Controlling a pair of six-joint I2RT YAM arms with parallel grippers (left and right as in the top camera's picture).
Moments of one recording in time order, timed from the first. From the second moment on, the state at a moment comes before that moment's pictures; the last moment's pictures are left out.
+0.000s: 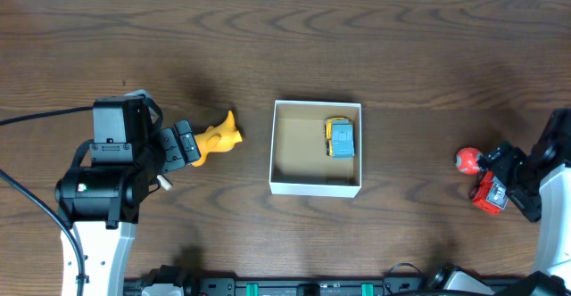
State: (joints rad) left arm -0.02 1.03 1.11 -1.08 -0.04 -0.32; right arm -0.53 1.31 0.96 -1.04 0.06 0.41
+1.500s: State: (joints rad) left arm -0.02 1.03 1.11 -1.08 -0.04 -0.32; right arm -0.58 1.31 0.58 -0.55 0.05 0.27
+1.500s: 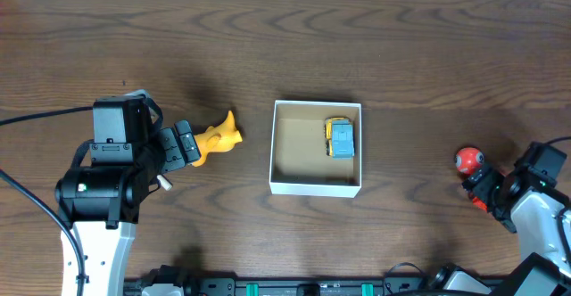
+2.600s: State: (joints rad) left arm -0.02 1.03 1.11 -1.08 -0.04 -0.32; right arm -0.58 1.31 0.56 -0.50 0.05 0.26
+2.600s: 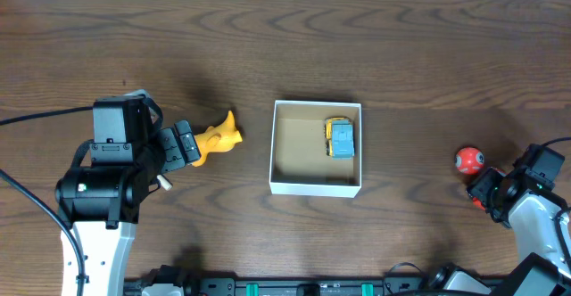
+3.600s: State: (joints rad) left arm -0.02 1.03 1.11 -1.06 -0.04 -0.32; right arm 0.02 0.93 0.92 -0.68 -0.03 0.30
